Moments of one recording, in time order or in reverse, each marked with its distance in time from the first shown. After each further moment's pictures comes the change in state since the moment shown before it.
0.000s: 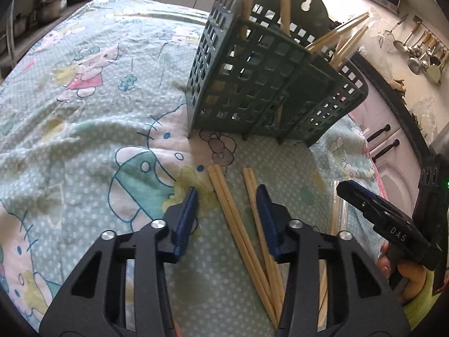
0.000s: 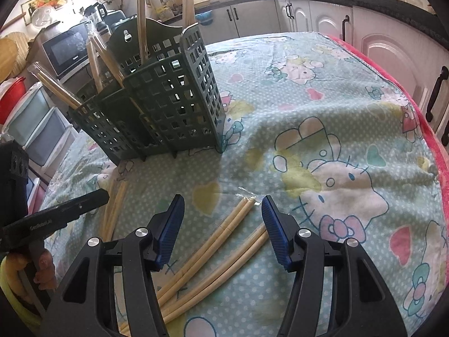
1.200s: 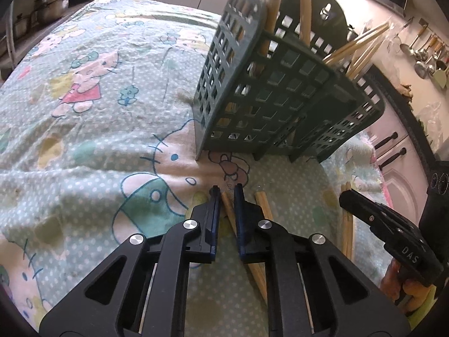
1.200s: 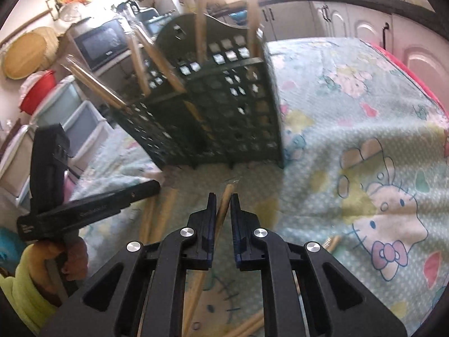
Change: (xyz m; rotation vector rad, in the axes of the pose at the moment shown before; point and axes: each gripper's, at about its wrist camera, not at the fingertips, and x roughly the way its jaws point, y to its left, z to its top) left arm -0.001 0.009 0.018 -0.010 -0.011 0.026; right arm 0.004 0.036 0.016 -0.068 -0.009 0.191
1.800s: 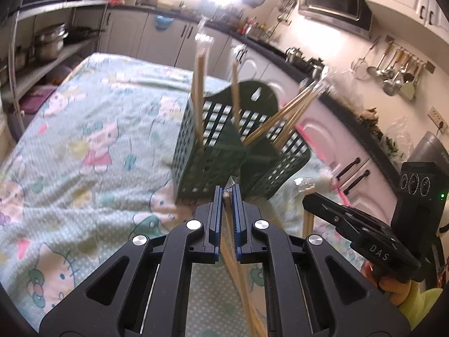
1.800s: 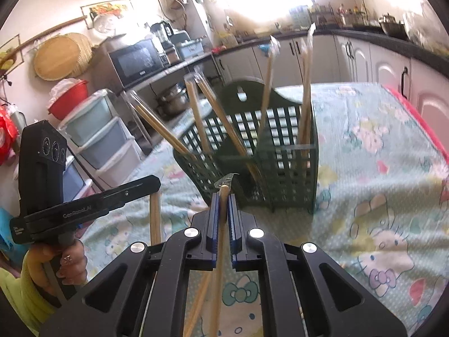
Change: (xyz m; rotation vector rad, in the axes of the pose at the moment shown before) left arm -0.098 -0.035 0.013 0.068 -0.225 -0.077; right arm -0.052 0.042 0.026 -0.095 -0.153 0.088
